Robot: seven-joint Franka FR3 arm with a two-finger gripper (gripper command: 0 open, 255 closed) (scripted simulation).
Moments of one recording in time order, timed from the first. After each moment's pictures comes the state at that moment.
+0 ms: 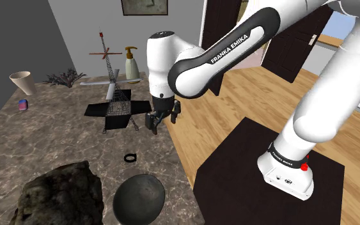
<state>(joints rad) 0.02 -0.01 0.60 -2.32 0.05 2.30 0.67</state>
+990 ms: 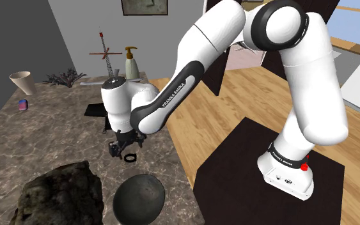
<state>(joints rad) 0.28 0.62 0.46 -1.84 -0.39 2.37 1.06</state>
